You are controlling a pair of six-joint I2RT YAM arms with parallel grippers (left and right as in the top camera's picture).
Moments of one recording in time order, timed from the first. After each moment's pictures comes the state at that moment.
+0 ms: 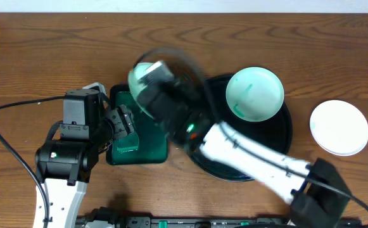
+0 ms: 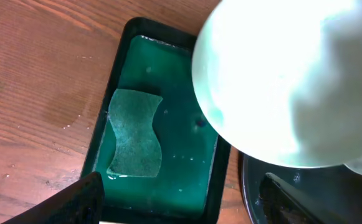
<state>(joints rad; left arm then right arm) -0.09 1.00 1.04 -0.97 0.05 -0.43 0.97 1.79 1.44 -0.35 0.75 0.00</state>
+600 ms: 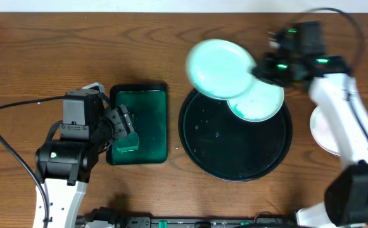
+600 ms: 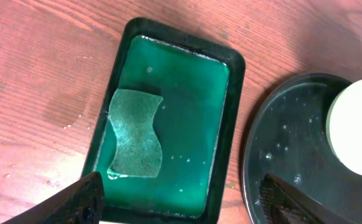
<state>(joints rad) -0.09 1.00 1.04 -0.97 0.05 -0.43 0.06 1.68 1.45 -0.82 -0.46 0.43</state>
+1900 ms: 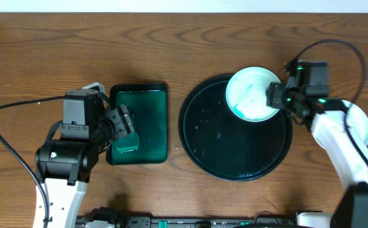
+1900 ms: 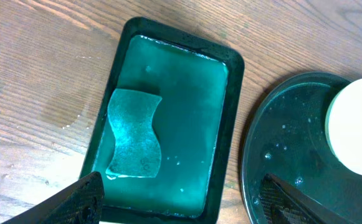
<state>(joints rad) -0.09 1.00 1.04 -0.97 0.05 -0.43 0.06 1.54 0.98 -0.39 -0.08 0.17</state>
